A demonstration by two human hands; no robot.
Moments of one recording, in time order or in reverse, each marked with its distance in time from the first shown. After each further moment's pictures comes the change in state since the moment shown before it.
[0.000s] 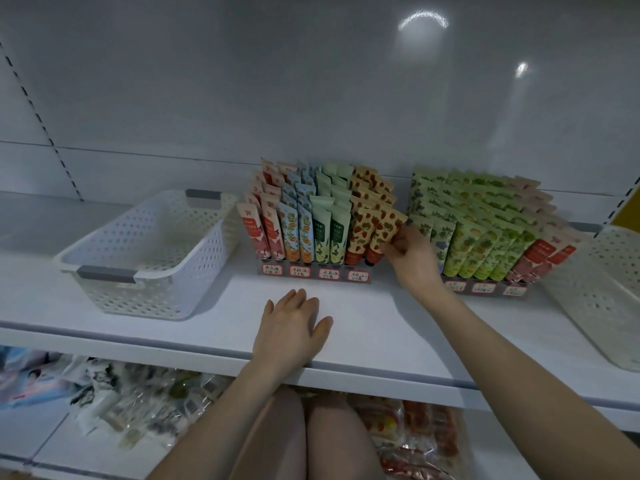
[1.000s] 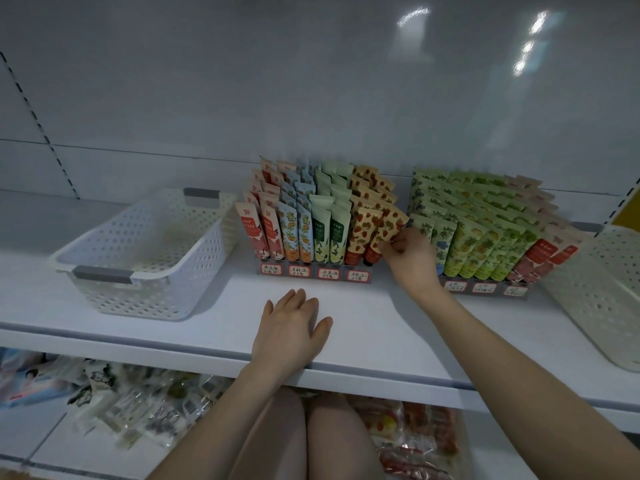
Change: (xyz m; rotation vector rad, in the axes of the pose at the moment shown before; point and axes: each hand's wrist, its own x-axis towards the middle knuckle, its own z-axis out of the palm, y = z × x) left_hand 0.000 0.002 0.001 -0.003 -0.030 -0.047; right_hand 0.004 0.007 0.008 0.005 0.080 0.005
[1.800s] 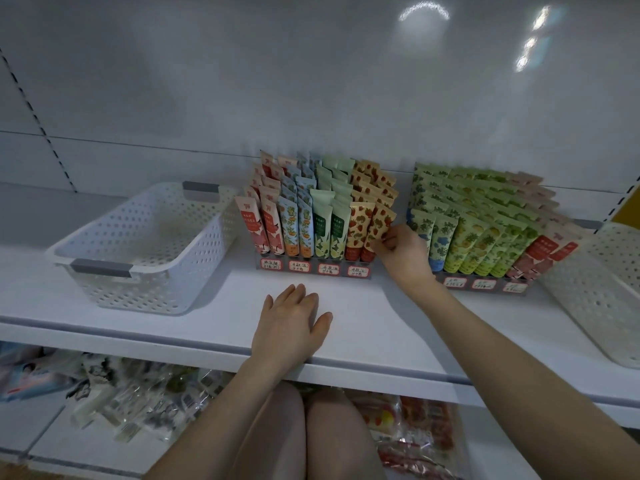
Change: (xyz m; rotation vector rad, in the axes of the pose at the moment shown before) left_hand -0.001 0.004 -0.005 -0.026 -0.043 -0.031; right_hand -0.001 -0.010 0.005 -0.103 -0.076 0.011
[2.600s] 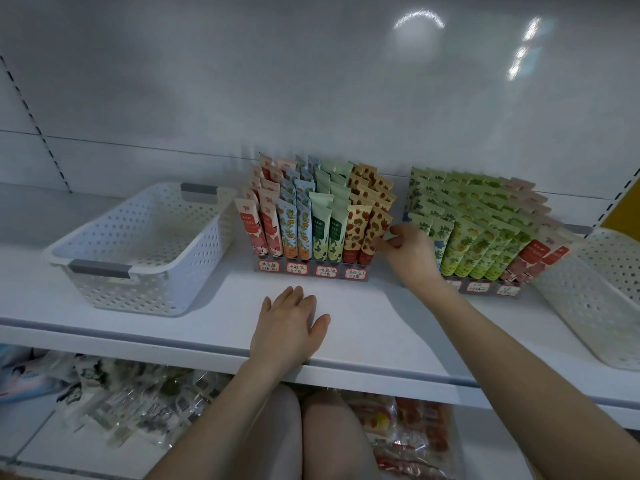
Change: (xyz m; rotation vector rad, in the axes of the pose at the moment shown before) left_hand -0.002 0.004 -0.006 -0.011 -0.026 0.002; right_hand -0.005 -0.012 -0.018 -0.041 -0.034 0.035
